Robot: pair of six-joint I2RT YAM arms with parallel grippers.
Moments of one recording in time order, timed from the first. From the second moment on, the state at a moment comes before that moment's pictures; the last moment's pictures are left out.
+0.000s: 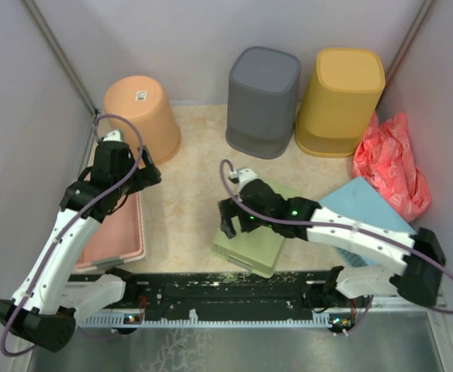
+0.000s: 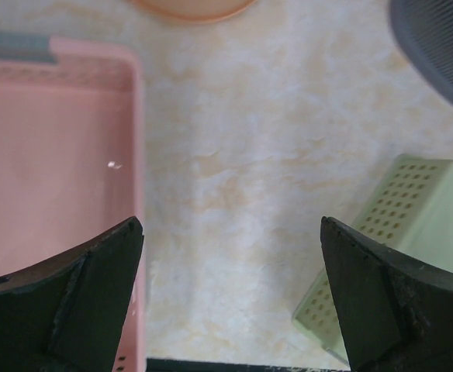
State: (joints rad) left arm -0.38 1.00 1.15 -0.79 -0.26 -0.54; right arm 1.03 1.17 0.94 -0.50 0.12 0.49
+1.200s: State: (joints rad) left arm -0.23 0.99 0.94 -0.84 -0.07 -0.49; right arm 1.02 1.24 0.90 -0.45 0.05 0.45
